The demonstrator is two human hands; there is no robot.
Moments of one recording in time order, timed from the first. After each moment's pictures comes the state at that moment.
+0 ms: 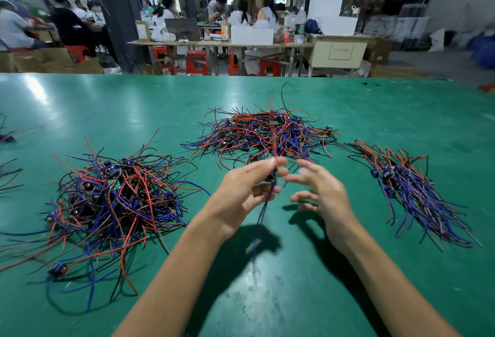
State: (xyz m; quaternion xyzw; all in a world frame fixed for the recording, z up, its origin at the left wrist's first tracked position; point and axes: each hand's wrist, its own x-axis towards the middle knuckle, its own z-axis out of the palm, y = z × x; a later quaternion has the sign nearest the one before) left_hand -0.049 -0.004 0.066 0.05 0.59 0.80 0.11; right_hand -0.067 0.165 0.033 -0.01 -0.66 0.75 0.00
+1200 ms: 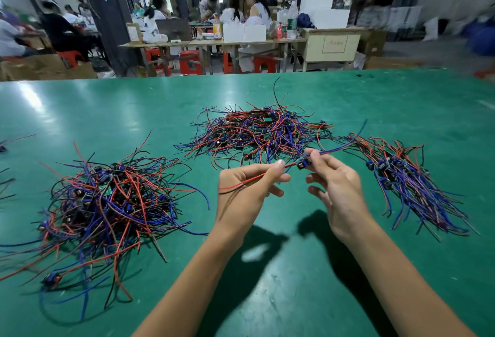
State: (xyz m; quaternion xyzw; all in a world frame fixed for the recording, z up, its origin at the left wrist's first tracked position) left_hand -0.041 0.022 0.054 0.05 0.68 0.72 -0.09; right_hand -0.061 0.173 0.052 -0.05 -0.60 0.79 0.08
